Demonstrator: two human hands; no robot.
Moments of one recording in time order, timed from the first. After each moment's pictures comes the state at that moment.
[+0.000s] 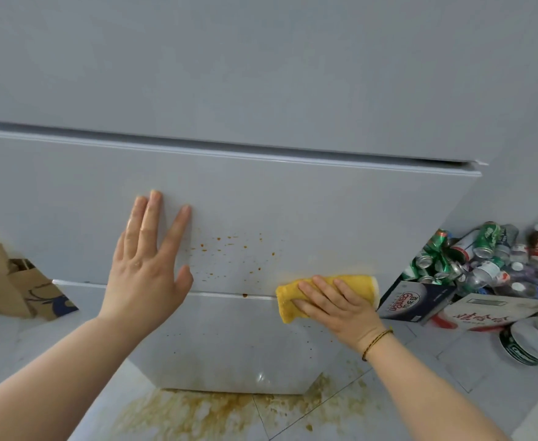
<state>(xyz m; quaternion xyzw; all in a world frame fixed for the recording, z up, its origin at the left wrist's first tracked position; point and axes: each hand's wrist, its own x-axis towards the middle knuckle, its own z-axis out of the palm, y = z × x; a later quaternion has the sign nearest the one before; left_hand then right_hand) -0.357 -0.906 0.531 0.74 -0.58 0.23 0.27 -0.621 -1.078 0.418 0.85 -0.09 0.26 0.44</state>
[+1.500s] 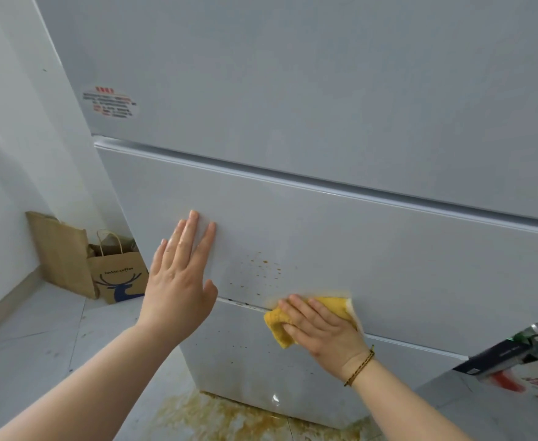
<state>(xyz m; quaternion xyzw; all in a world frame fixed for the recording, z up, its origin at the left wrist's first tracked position) -0.274 -0.853 0.538 0.81 -0.51 0.13 0.25 -0.469 -1.011 0.441 0.90 -0.04 0.25 0.36</state>
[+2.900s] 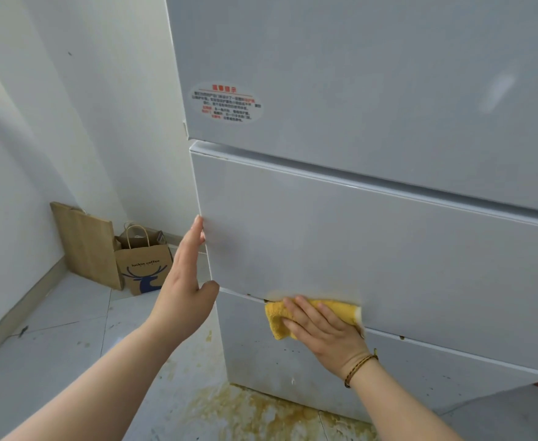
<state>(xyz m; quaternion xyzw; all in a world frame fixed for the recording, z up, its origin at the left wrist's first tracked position) -0.177 -0.808 0.529 0.75 -0.43 -0.11 0.50 -0.363 -0.964 0.413 0.88 -0.05 0.28 0.38</state>
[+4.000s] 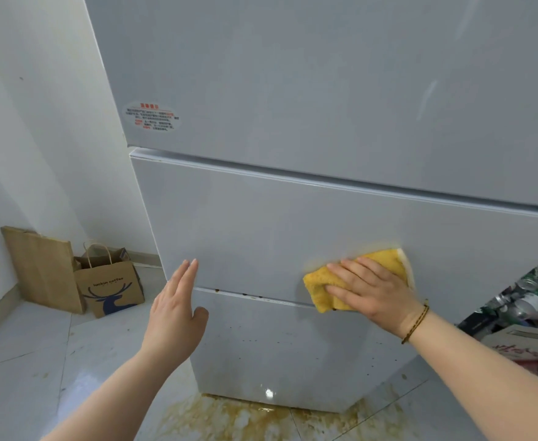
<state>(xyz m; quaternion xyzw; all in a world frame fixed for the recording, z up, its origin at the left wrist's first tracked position) -0.262 -0.797 0.532 0.84 -0.42 -0.15 0.32 -0.493 -1.007 0.534 0.89 -0.02 0.28 0.35</state>
